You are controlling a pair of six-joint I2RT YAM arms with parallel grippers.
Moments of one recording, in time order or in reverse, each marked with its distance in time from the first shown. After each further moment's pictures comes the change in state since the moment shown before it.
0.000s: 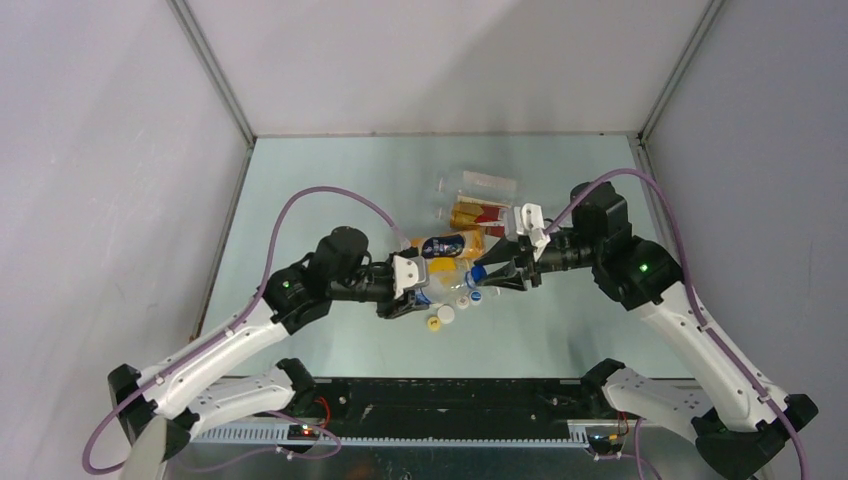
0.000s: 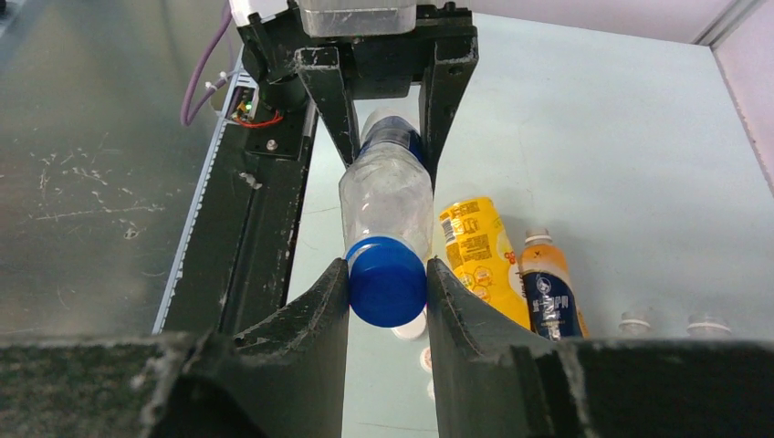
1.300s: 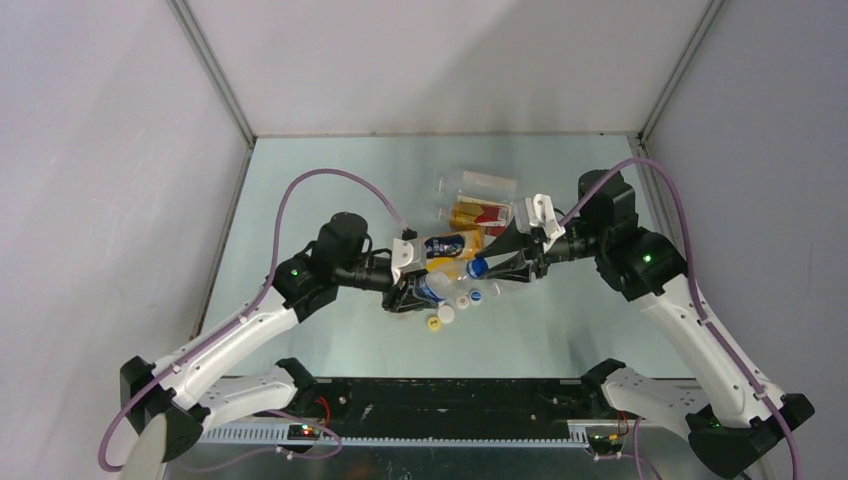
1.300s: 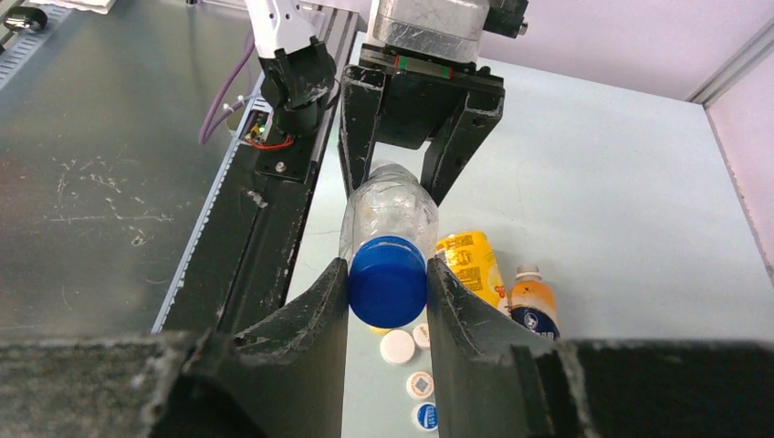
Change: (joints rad) left arm 0.089 0.077 0.000 0.133 0.282 -0.122; right arm -0.059 0.042 0.041 0.019 -0.145 -0.032
